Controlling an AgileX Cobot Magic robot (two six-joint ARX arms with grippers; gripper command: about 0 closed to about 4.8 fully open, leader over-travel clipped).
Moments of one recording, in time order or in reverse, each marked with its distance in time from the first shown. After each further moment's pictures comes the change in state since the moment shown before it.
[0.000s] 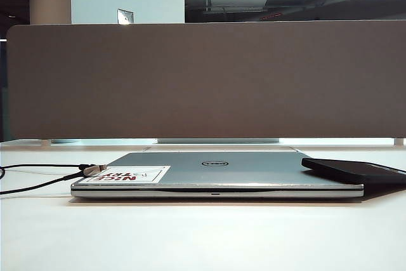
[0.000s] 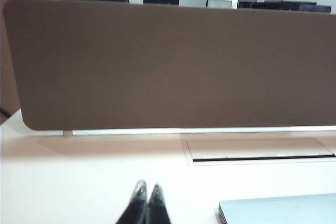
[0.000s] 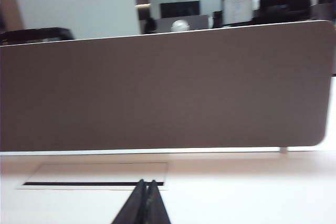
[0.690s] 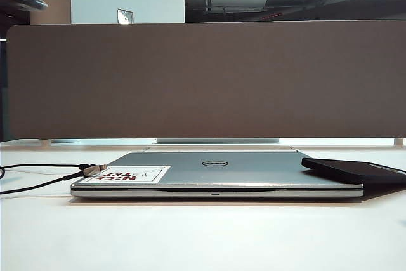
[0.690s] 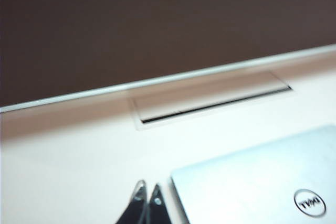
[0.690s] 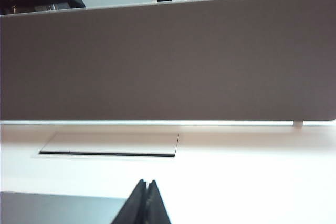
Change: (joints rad) left arm -0.201 0.560 0.301 -0.017 -0.001 0.103; right arm 0.001 0.133 0.152 -0.163 -0.052 0.000
